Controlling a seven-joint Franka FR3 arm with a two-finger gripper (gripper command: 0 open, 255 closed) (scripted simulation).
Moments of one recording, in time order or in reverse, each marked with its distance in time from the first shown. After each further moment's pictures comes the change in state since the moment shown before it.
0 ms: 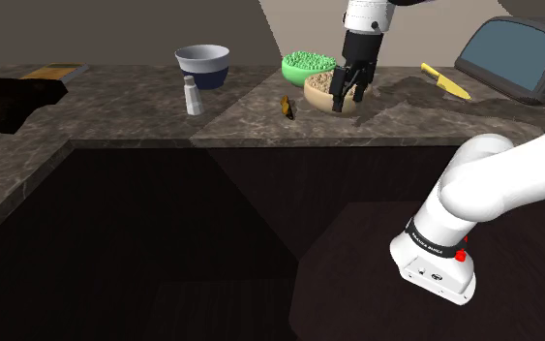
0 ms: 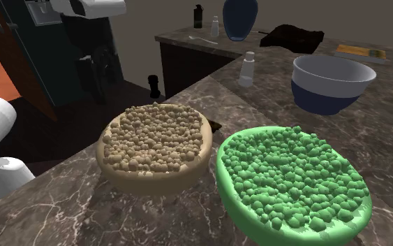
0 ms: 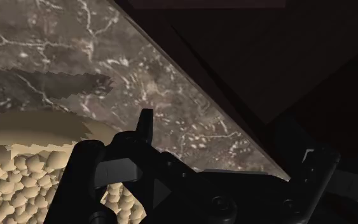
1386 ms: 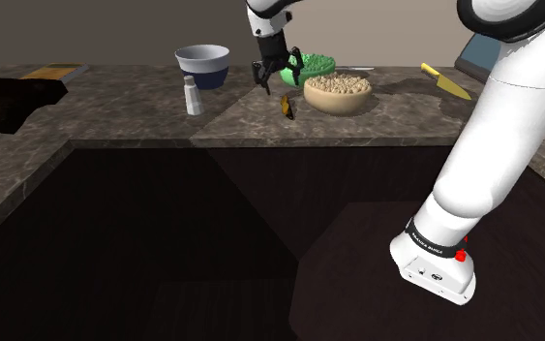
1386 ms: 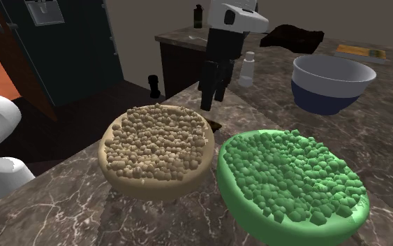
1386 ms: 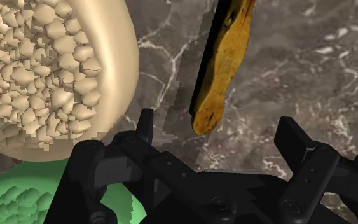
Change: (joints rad) arm -0.135 0.908 0.184 0.779 -0.289 -0.076 0.643
